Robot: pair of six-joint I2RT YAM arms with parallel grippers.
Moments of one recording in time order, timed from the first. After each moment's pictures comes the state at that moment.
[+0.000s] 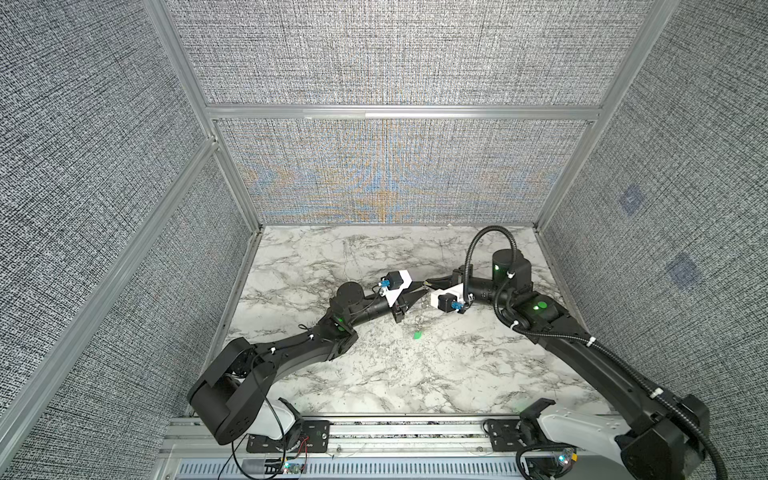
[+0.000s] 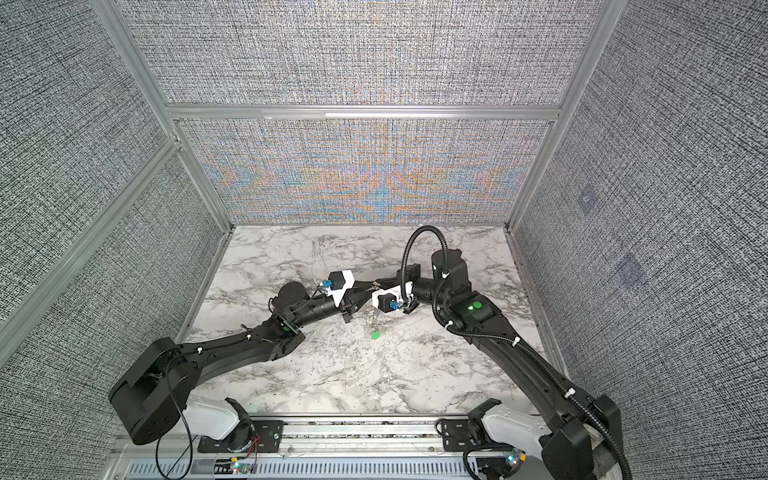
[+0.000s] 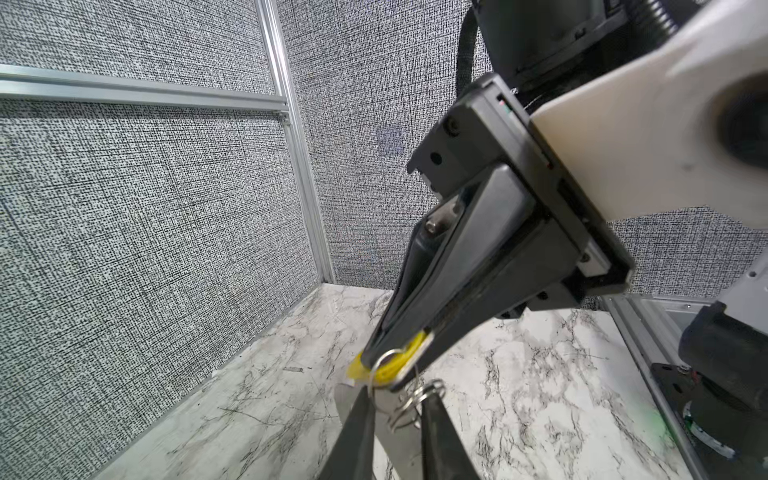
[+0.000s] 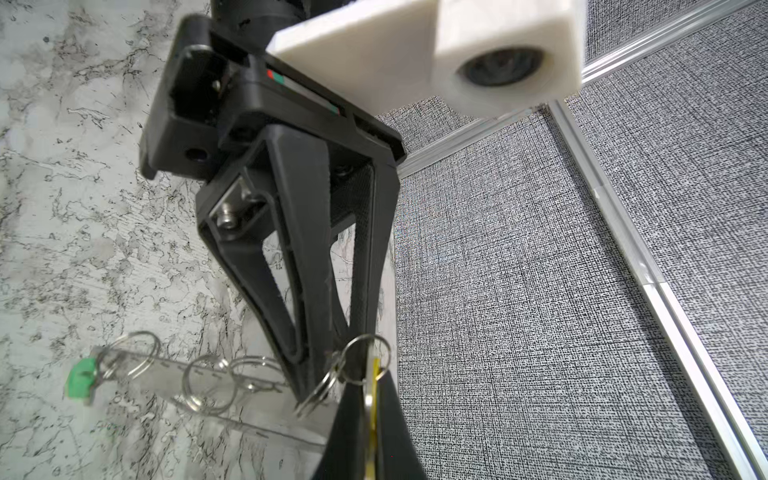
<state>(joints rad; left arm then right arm) -0.75 1.43 0.67 0.88 0.52 0.06 0.51 1.15 0.98 -0.18 -0.59 -1.24</state>
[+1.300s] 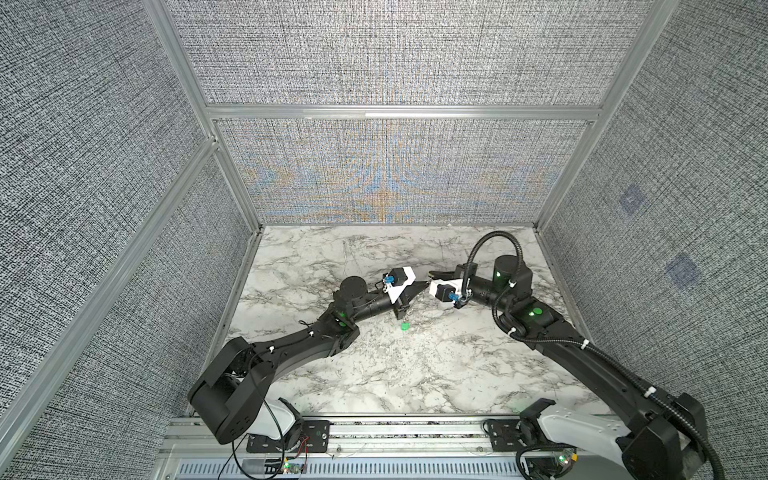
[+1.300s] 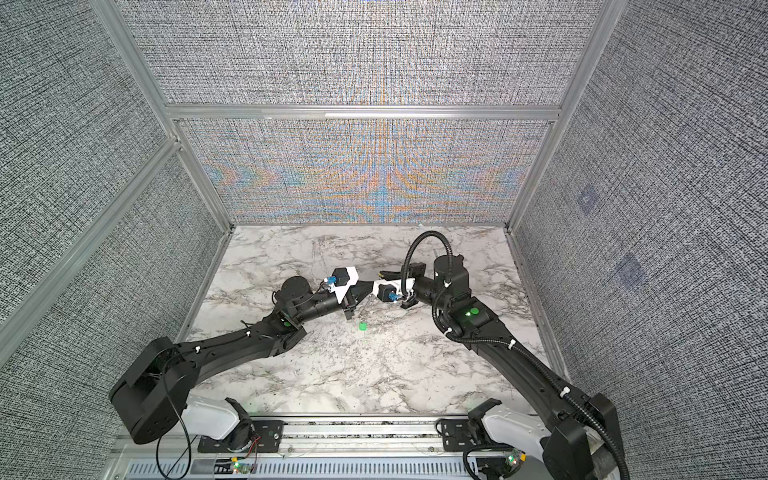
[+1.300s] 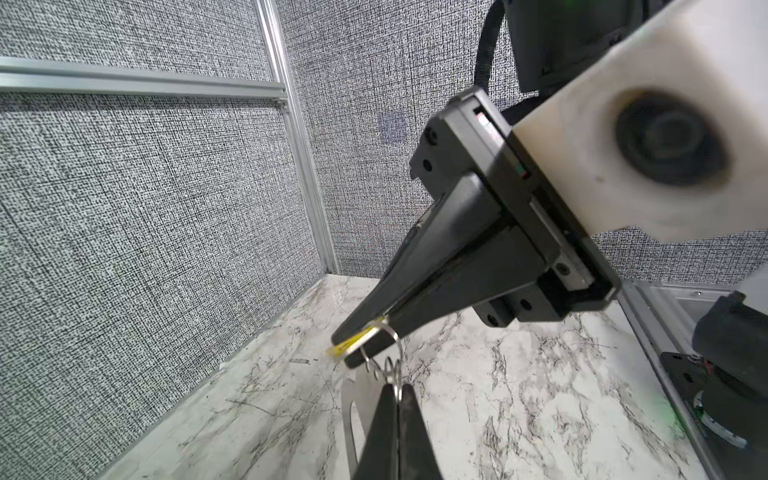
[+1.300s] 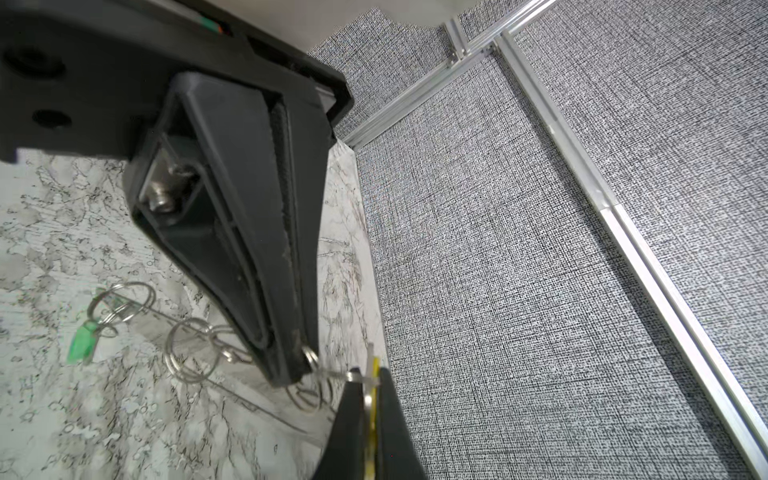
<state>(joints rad) -0.75 1.44 0.73 0.77 0.53 0.10 0.50 1.13 0.88 0.02 -0.43 -1.07</state>
